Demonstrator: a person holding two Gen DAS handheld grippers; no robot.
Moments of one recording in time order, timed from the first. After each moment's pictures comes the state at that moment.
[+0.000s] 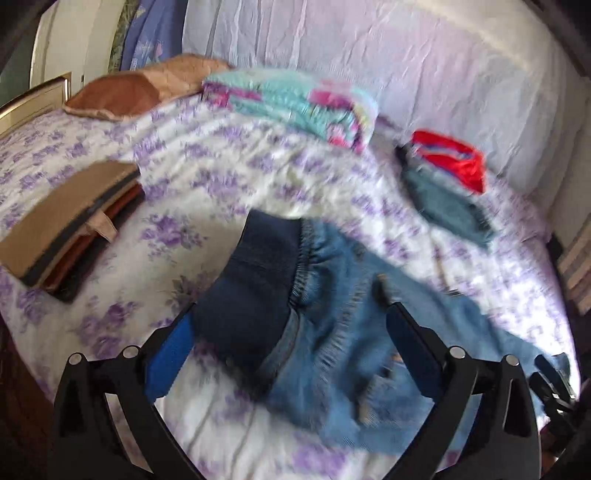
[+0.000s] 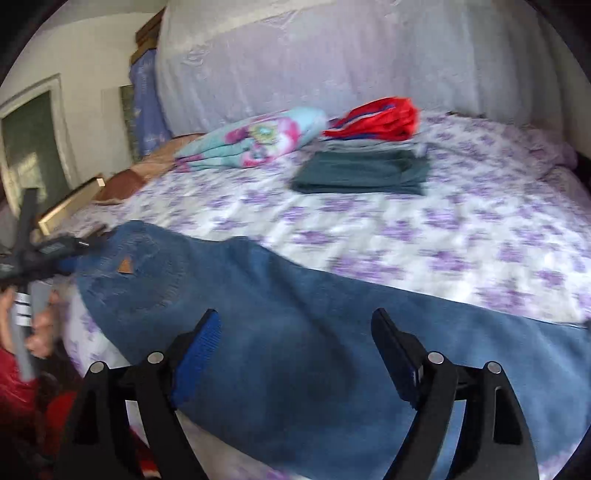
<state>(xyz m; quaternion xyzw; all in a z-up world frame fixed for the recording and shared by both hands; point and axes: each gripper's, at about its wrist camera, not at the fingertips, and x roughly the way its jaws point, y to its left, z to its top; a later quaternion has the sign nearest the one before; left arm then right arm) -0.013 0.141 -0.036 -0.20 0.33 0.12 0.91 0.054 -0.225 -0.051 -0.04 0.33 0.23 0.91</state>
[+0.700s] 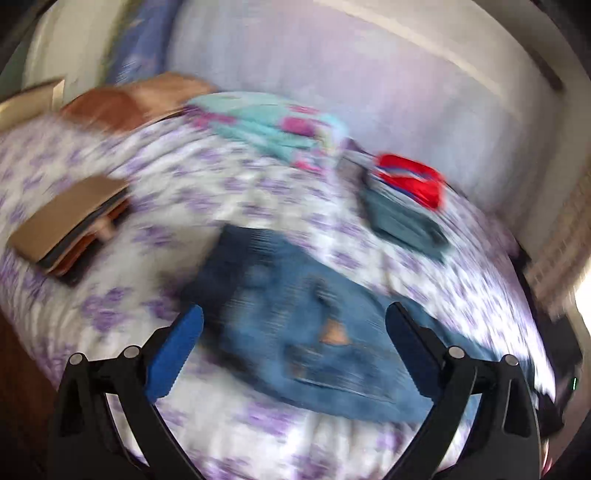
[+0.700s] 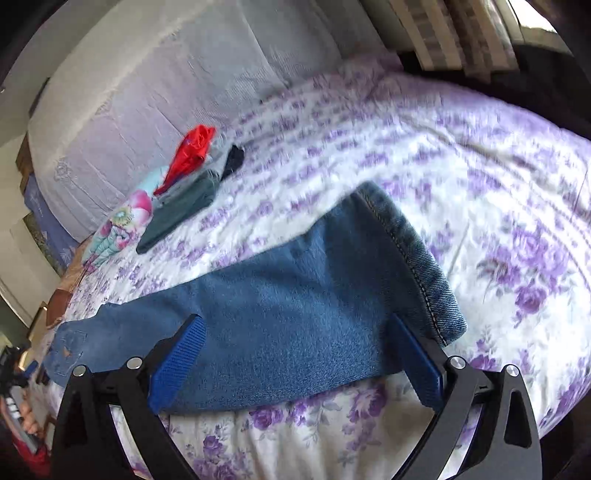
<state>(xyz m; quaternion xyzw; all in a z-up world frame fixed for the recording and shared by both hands) -0.041 0.104 -0.006 -0.20 0.30 0.07 0.93 0.045 -0.451 -0.072 0.16 0.35 0.06 0.92</state>
